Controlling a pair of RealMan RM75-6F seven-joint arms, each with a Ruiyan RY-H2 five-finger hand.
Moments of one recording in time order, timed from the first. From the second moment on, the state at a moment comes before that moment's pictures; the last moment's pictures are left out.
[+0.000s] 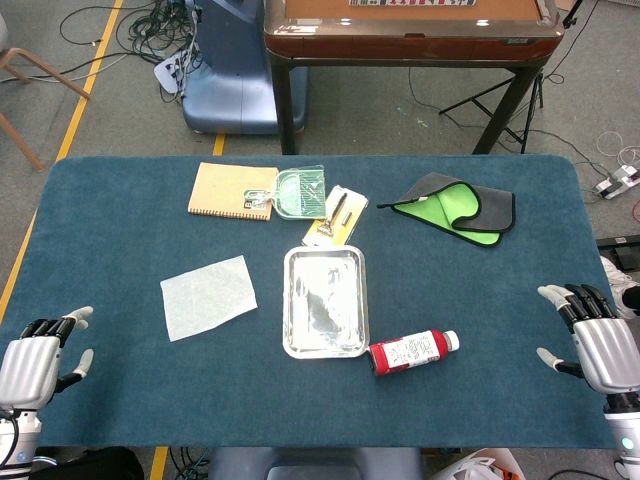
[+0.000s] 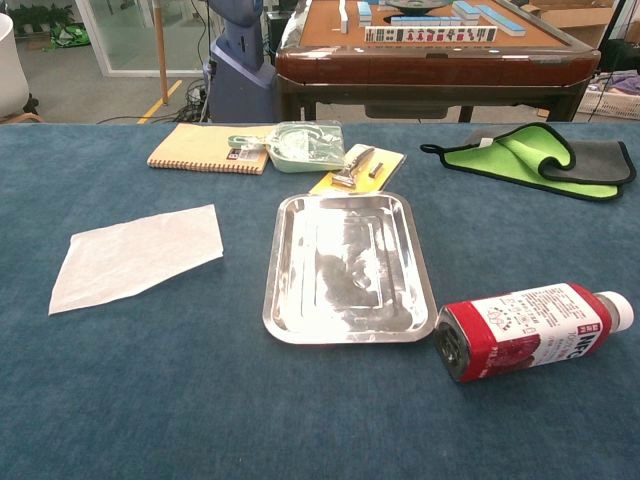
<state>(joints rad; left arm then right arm) -0.10 -1.15 -0.06 -1.74 1.45 1.50 0.21 0.09 -1.05 0.04 -1.59 -1.57 1.48 0.04</state>
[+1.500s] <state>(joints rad) -0.40 -1.25 -0.03 -1.32 1.70 1.23 -0.08 0.06 -1.00 0.05 -1.64 -1.58 1.55 0.00</state>
